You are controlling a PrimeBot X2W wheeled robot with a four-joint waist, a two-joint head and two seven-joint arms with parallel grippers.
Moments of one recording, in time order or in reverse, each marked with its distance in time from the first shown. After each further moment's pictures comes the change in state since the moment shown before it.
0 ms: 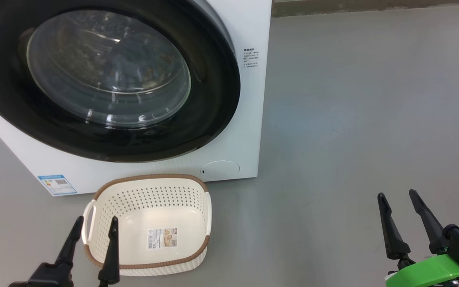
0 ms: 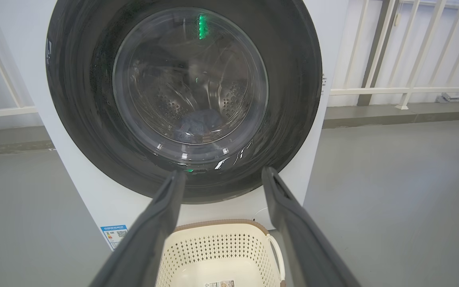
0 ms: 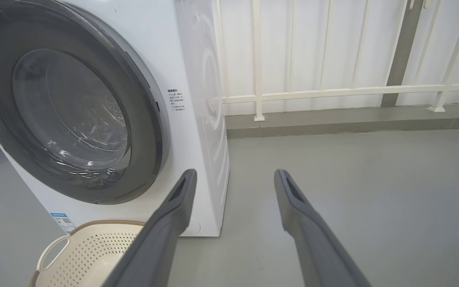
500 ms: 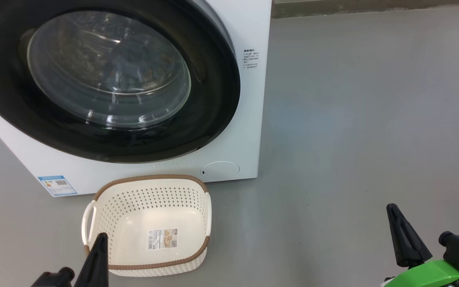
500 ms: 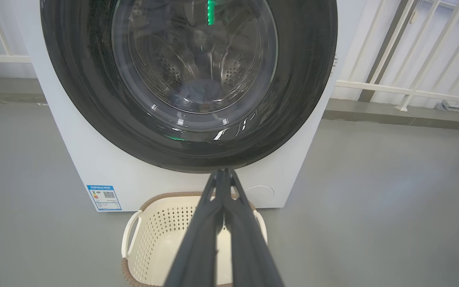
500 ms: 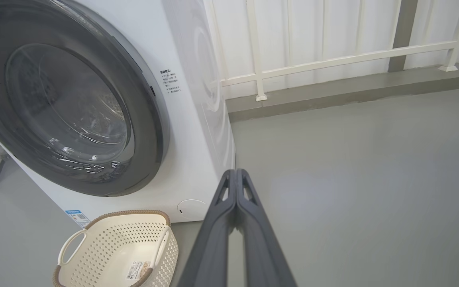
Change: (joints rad) left arm 0.024 -0.028 -0.005 0.061 -0.091 -0.002 0.019; right arm 0.005 0.008 0.002 0.078 0.079 0.000 0.010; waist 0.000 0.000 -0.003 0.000
